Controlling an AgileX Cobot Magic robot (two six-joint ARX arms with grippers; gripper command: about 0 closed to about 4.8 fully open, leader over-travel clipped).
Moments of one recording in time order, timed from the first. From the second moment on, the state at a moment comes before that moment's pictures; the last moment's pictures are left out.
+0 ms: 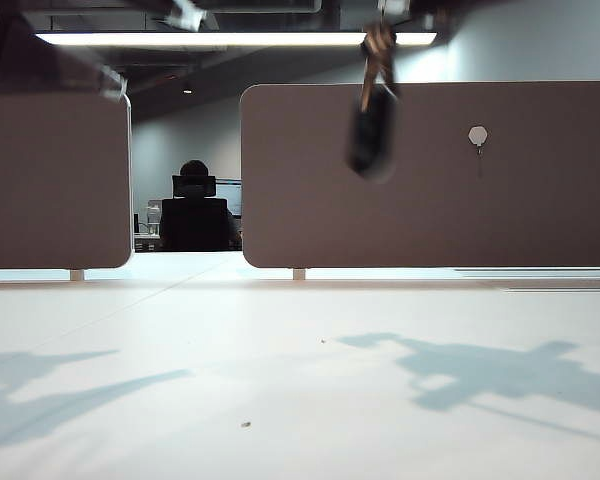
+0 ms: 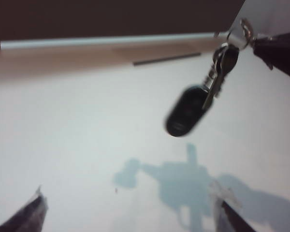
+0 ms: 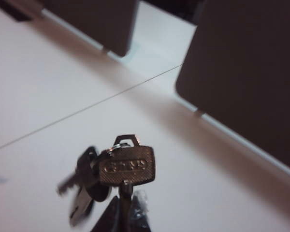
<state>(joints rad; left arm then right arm) -0.55 0.73 0.50 0.05 0.27 -0.20 0.64 0.91 0.77 -0.04 0.03 -0.24</state>
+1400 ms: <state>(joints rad) -0.55 0.91 0.68 0.16 0.15 -0.08 0.02 1.90 1.72 0.05 0.02 -0.24</state>
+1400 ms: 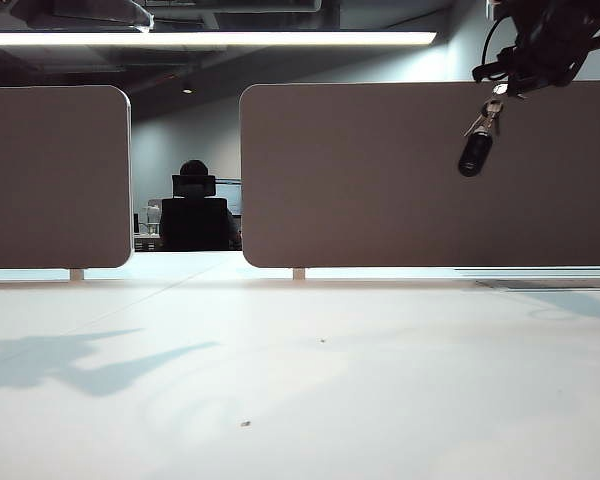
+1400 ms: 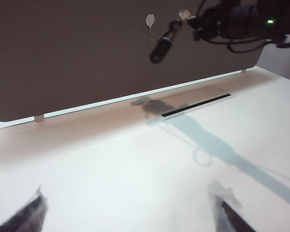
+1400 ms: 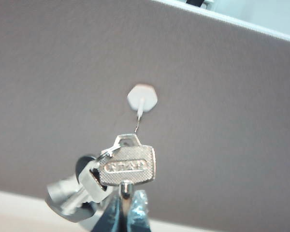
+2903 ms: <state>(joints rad) -0.55 1.00 0.68 0.15 0.09 -0.08 -0.03 2.33 2.16 0.07 0.03 -0.28</state>
